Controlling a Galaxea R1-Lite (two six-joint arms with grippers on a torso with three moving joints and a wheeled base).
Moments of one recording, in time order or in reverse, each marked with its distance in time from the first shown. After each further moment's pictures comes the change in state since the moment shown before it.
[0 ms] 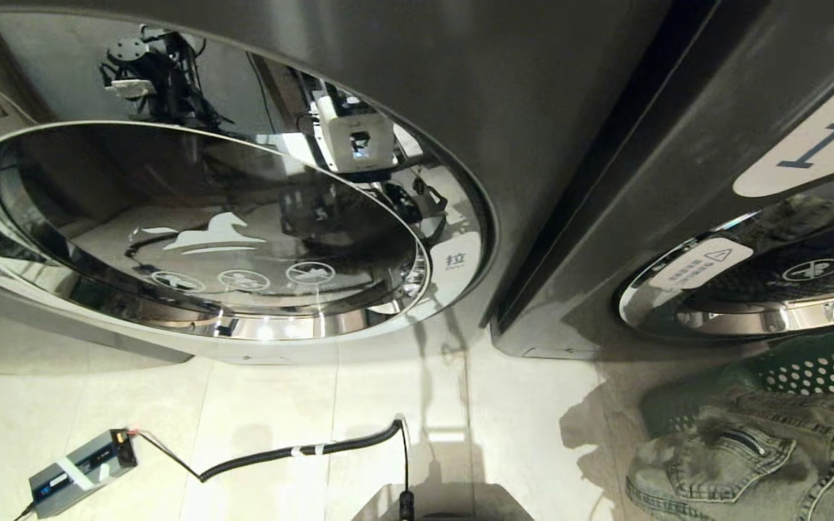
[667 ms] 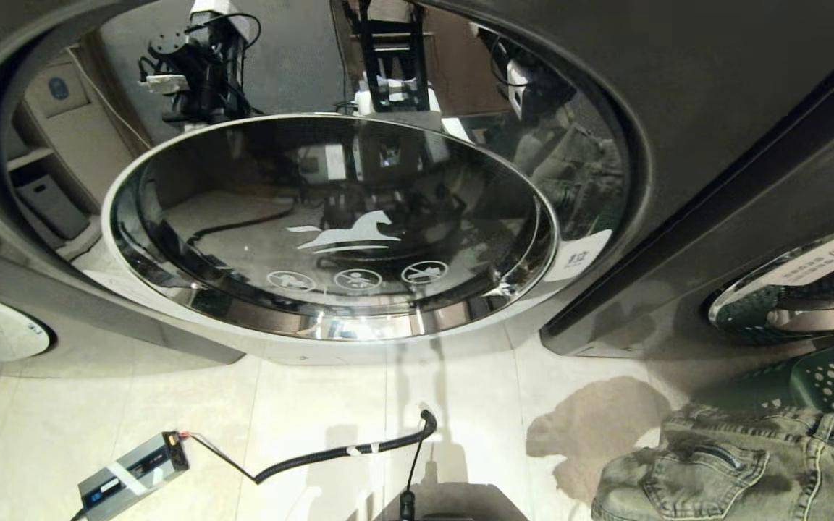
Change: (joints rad) left arm 0.000 0.000 0.000 0.000 0.000 0.000; right arm 0.000 0.000 0.000 0.001 0.000 -0.001
